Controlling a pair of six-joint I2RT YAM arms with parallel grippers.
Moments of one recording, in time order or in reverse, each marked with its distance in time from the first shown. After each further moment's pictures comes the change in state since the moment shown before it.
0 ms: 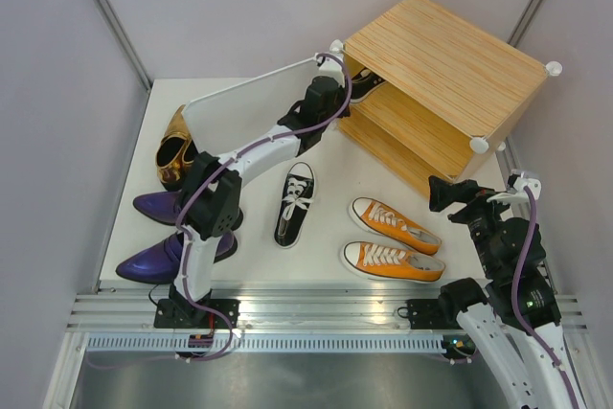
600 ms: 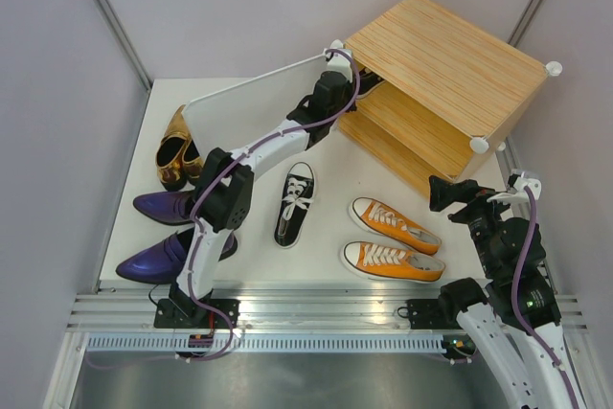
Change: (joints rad) left arm 0.000 0.133 0.170 -0.024 0.002 0.024; right arm 0.000 0.000 0.000 0.000 0.005 0.000
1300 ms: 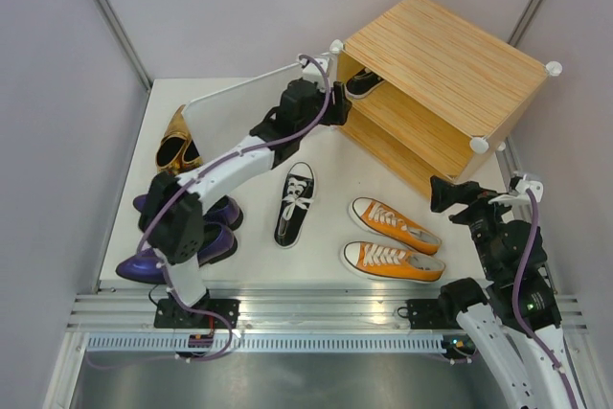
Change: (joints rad) left arm -0.002 -0.337 -0.334 0.000 0.134 -0.021; right arm 0.000 -0.011 -0.003 0.000 0.006 0.000
